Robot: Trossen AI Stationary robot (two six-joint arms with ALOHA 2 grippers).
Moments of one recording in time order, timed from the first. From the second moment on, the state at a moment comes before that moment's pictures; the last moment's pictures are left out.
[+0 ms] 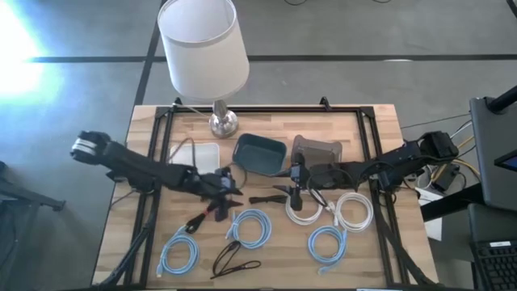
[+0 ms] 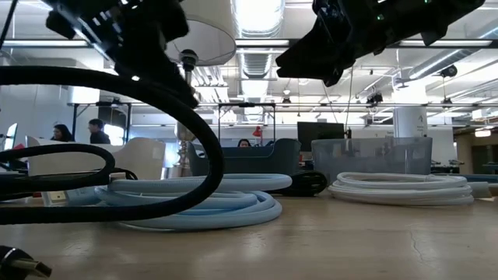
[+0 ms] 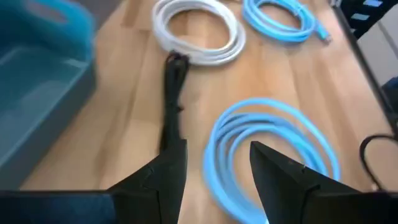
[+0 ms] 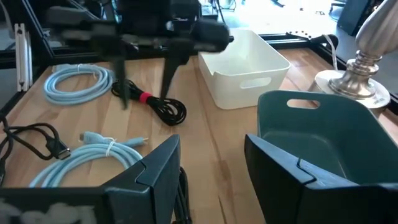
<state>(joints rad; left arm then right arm) -0.24 1.34 0.70 0.03 -0.09 -0.31 0.17 1.43 0.68 0.39 0.26 0.15</state>
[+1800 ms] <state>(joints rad) -0.29 1.39 0.93 -0.17 -0.85 -0.07 0.17 1.22 0.68 0.15 0.27 0.14</state>
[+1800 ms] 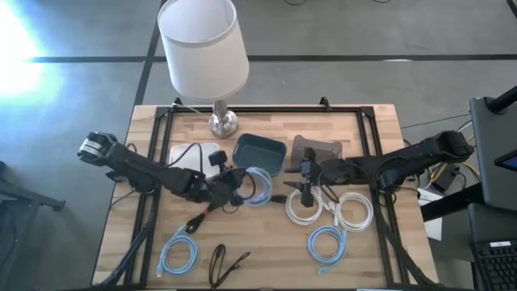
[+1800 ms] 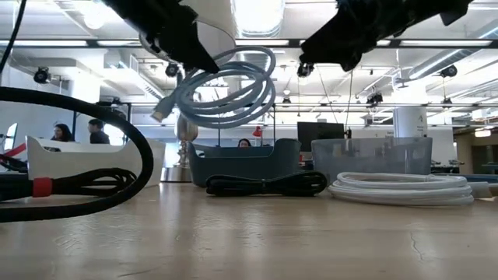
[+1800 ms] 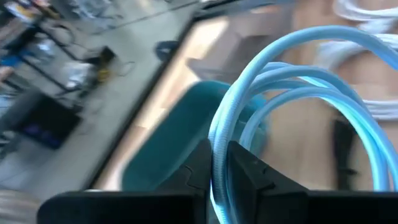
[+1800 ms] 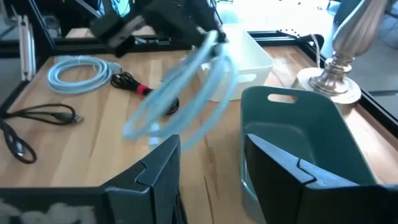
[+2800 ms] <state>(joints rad) 0.13 1.69 0.93 0.17 -0.76 0.24 0.17 1.34 0.68 0.11 0.26 0.21</state>
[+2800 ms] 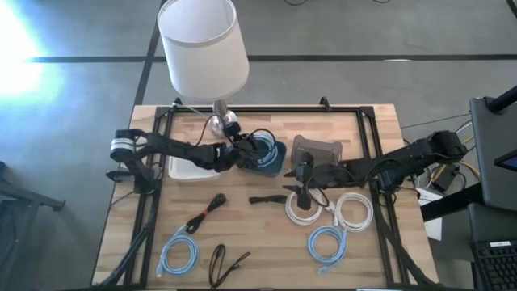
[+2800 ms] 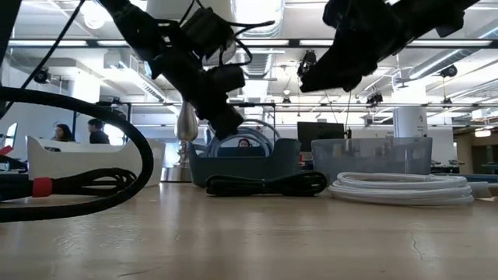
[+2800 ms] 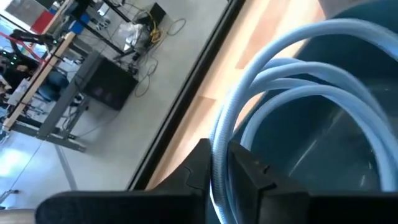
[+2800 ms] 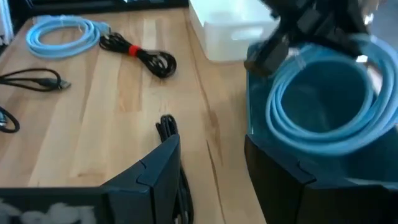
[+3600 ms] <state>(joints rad) 0.13 1.67 0.96 0.13 -0.75 0.26 0.17 1.71 0.78 0.24 0.15 0.22</state>
